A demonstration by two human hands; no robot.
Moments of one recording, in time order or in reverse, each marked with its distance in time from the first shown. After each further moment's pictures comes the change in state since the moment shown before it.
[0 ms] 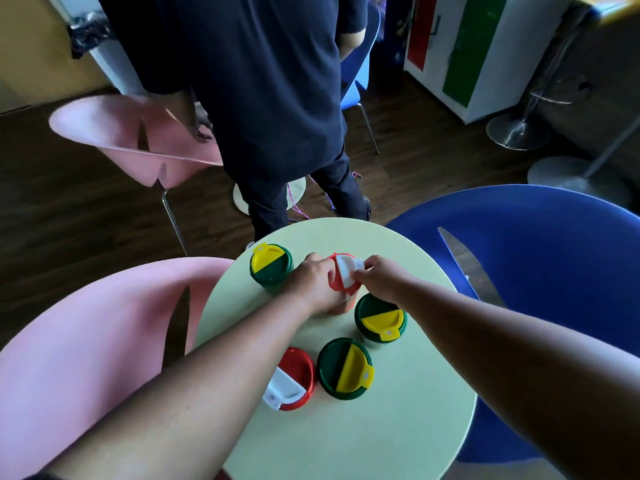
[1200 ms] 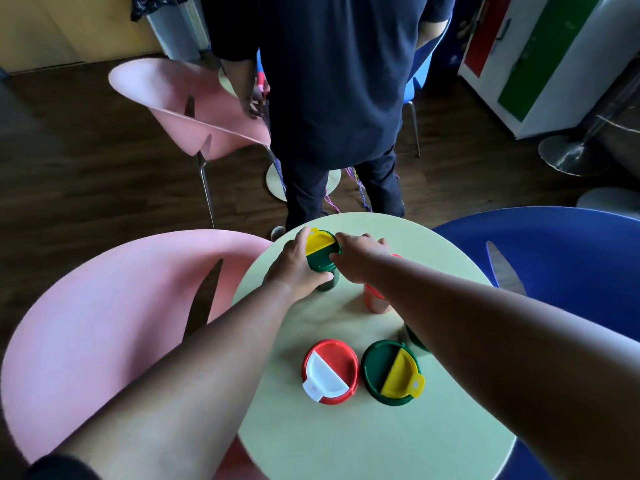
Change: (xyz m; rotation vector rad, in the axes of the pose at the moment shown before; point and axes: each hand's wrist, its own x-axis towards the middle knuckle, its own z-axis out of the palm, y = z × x) left_hand 0.011 -0.127 -0.008 -0.316 0.257 -0.114; right_hand 0.022 -0.110 0.071 -0.606 0.050 -0.347
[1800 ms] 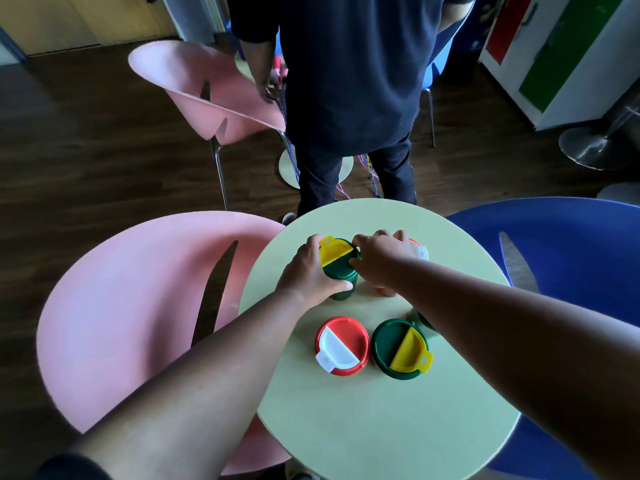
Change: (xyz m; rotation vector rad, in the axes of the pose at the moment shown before) left_hand -0.056 0.001 0.002 0.012 -0.010 -0.061; right_hand -0.046 0.004 0.002 -0.156 0.051 -0.099
